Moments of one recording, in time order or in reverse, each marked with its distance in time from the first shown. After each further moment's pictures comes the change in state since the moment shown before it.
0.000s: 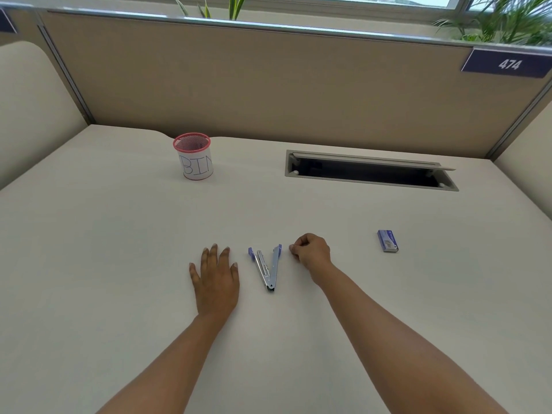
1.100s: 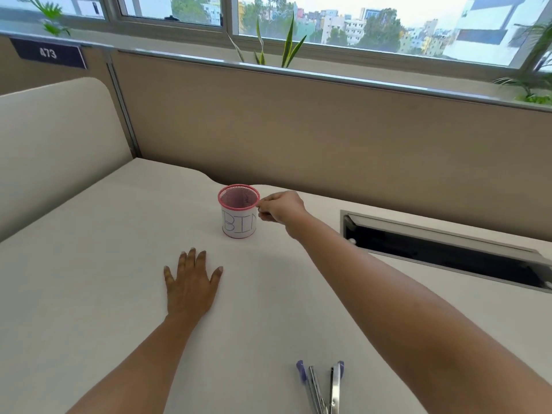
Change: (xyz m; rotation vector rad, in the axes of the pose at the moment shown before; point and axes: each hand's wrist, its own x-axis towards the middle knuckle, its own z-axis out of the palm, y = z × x) left_hand 0.184 -0.094 -0.027 0.124 0.082 -0.152; right_hand 0.115 -0.226 0.130 0.010 -0.262 -0.223
